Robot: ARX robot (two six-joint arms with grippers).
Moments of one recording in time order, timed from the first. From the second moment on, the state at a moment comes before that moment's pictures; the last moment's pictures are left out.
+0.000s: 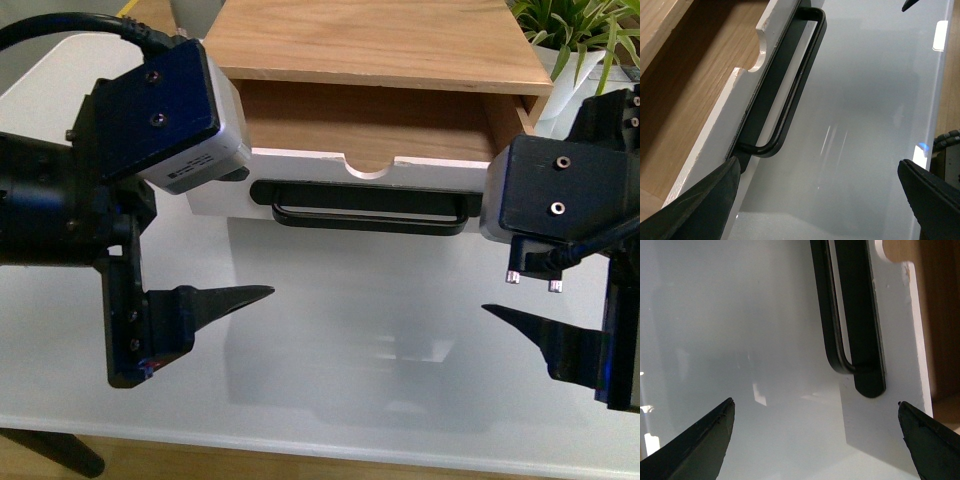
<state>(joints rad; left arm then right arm) -0.28 1.76 0.64 0.44 0.66 0.88 0.26 1.61 0.60 0.22 -0.27 -1.20</state>
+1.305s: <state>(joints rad) -0.35 1.99 0.86 0.35 0.65 0.91 0.32 1.82 0.74 0.24 -0.30 -1.23</state>
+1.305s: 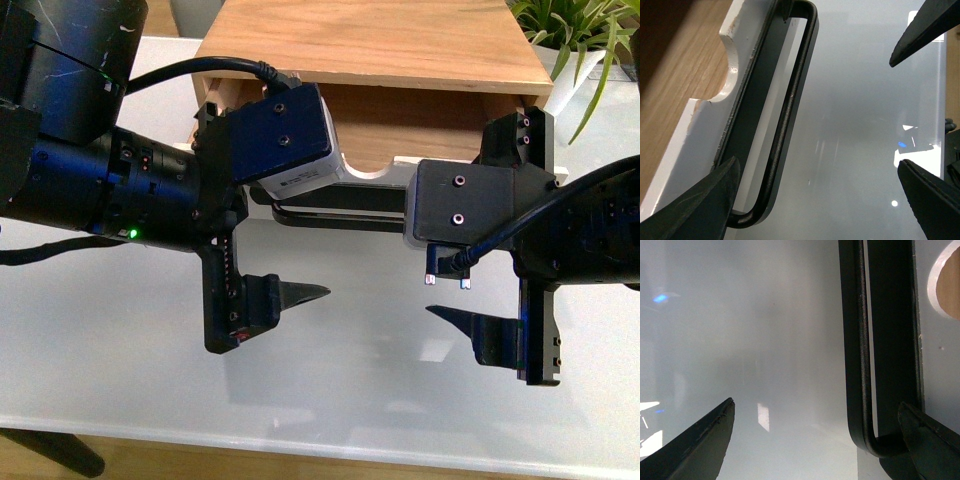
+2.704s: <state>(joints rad) -0.40 2.12 0.99 0.29 0.61 0.91 0.34 1.96 0.83 0.26 -0.30 -1.23</state>
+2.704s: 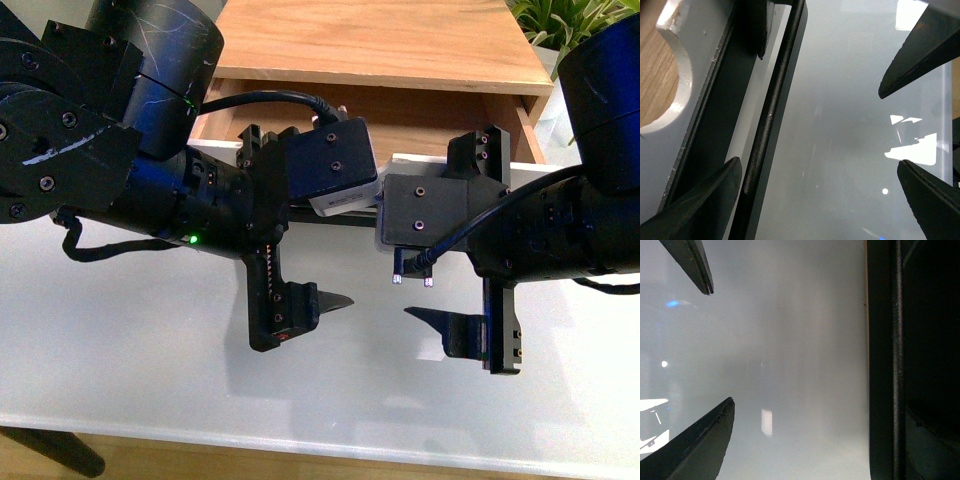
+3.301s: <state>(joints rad) -0.39 2.20 1.16 0.24 0.62 0.87 0.27 2.05 0.99 0.22 -0.33 -1.24</state>
